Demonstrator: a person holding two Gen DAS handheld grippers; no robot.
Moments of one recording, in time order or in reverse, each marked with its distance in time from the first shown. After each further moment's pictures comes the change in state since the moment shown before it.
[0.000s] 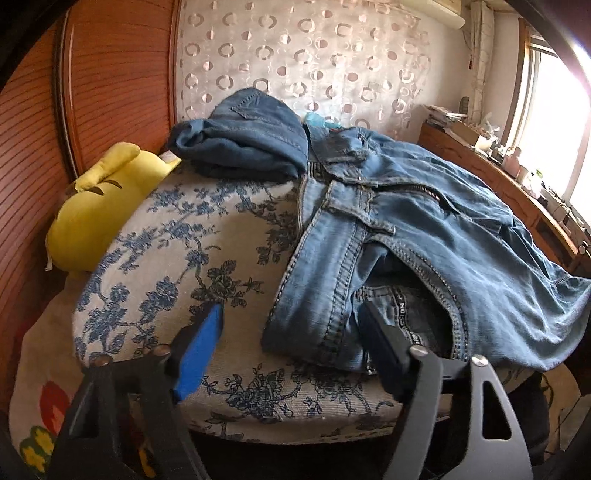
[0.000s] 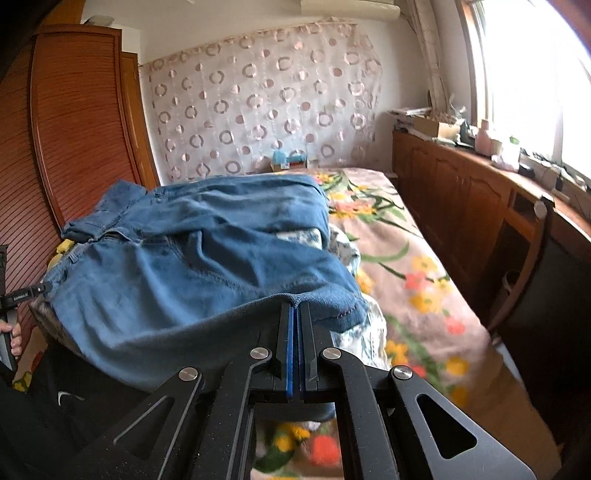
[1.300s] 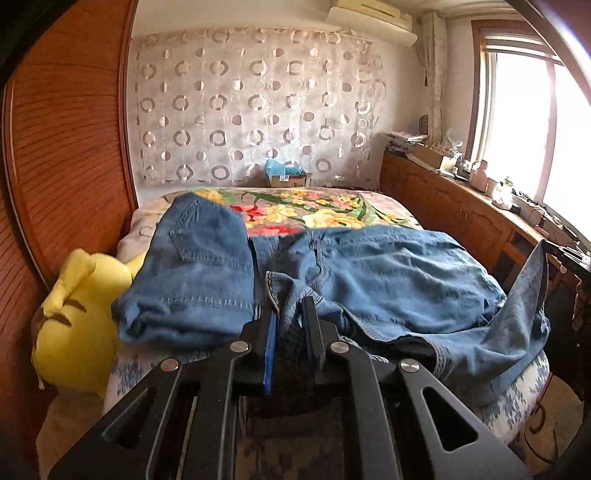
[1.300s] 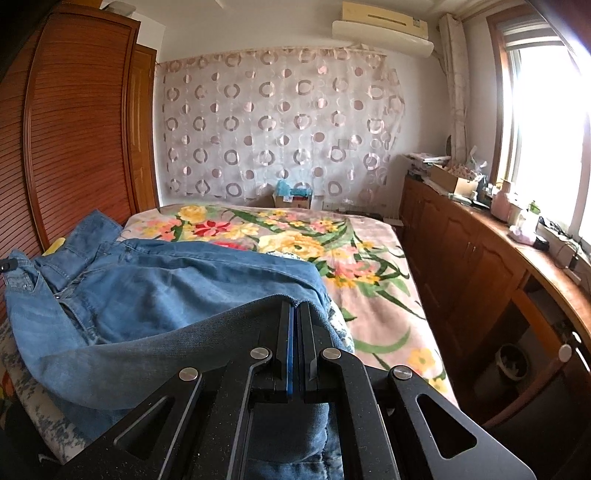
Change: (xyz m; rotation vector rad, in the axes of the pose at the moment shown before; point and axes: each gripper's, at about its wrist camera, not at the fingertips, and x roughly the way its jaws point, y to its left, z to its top) left arm -0.004 -0.047 0.149 0.146 -0.166 -0.094; right arm 0.126 -0.001 0.115 -0.152 -0.083 -0.041
